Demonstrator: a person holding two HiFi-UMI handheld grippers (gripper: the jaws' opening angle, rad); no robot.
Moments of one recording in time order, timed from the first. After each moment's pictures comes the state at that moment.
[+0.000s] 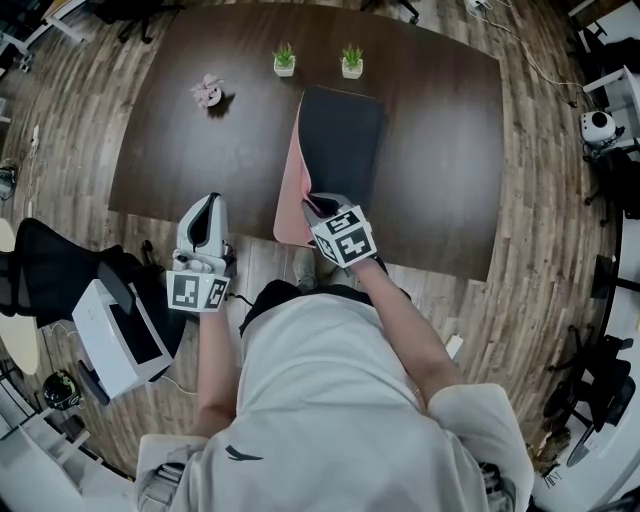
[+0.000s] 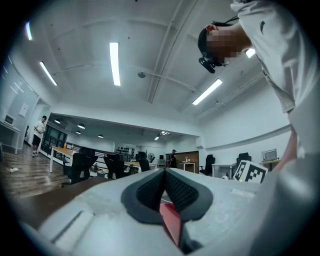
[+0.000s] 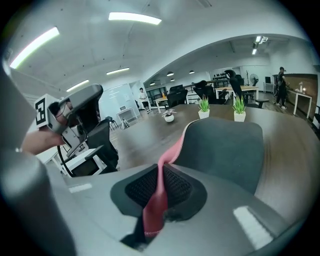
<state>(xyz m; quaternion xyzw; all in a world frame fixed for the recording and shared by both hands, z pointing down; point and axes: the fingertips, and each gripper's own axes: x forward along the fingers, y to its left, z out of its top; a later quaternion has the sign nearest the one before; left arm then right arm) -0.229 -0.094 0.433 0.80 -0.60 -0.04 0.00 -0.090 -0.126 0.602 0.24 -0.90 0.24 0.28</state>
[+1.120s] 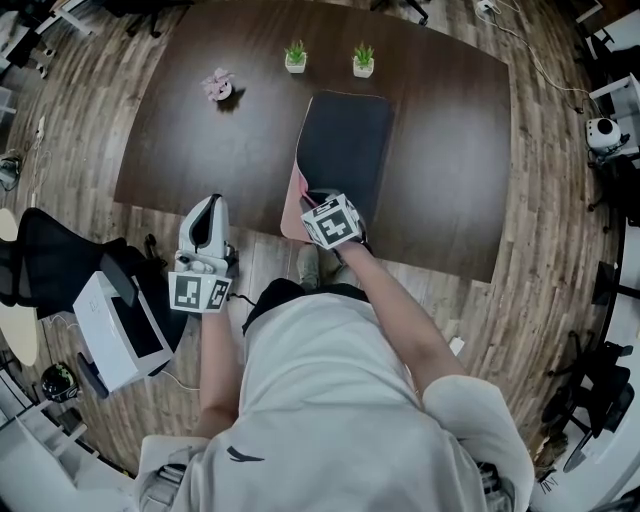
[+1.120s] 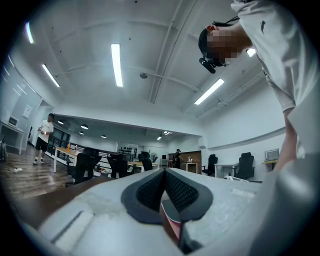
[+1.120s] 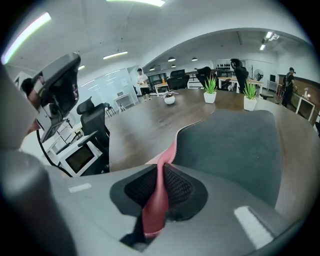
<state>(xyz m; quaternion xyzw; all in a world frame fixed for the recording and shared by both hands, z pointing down) -0.242 -0.077 0.435 0.79 -0.62 -0.04 0.01 -0.117 -0.127 0.664 0.24 -0.87 0.24 0.36</state>
